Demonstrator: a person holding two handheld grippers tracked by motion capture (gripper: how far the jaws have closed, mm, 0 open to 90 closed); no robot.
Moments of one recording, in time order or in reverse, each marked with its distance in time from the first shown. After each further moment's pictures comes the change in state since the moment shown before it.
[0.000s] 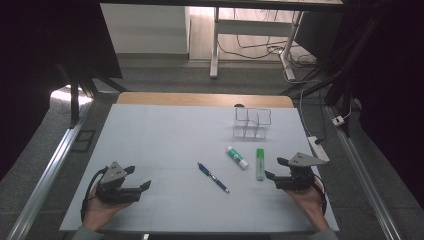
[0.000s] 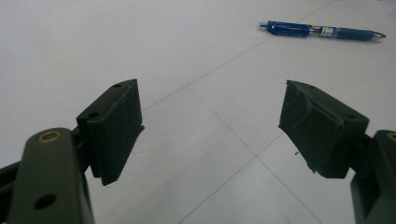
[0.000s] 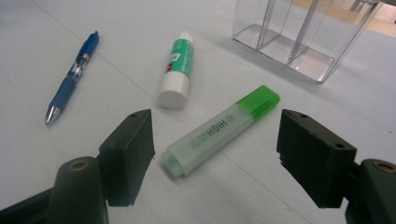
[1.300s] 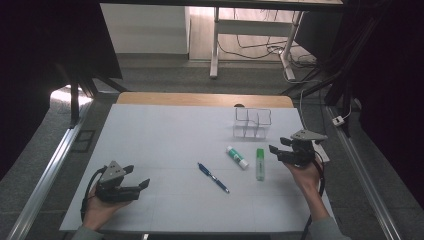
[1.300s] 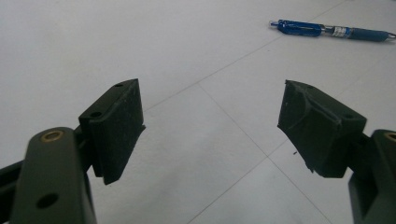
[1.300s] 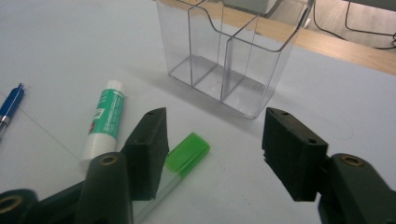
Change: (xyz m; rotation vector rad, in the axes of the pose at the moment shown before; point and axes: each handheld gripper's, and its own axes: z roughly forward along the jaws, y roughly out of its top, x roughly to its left) left arm 0.005 -0.002 0.003 0.001 0.016 -0.019; right arm -0.046 0.041 0.019 -0.004 -0.120 0.092
